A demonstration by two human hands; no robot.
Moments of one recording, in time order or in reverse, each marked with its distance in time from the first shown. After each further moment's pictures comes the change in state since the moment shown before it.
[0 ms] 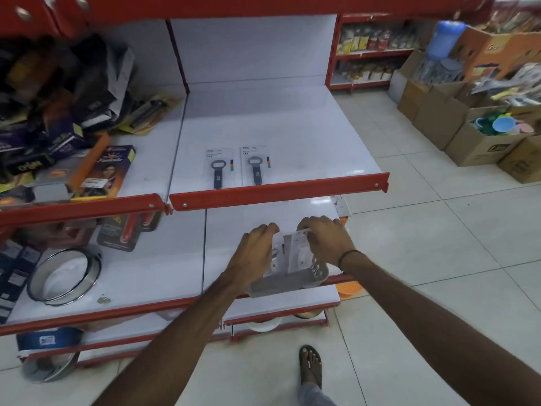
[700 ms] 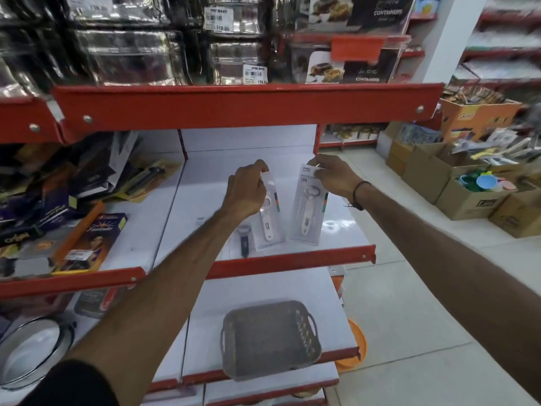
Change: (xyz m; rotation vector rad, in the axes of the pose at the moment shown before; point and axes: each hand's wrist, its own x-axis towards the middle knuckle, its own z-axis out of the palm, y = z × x) left_hand 0.165 0.066 -0.182 -0.097 0.397 -0.003; right_hand 0.161 0.023 -0.223 0.510 0.189 0.194
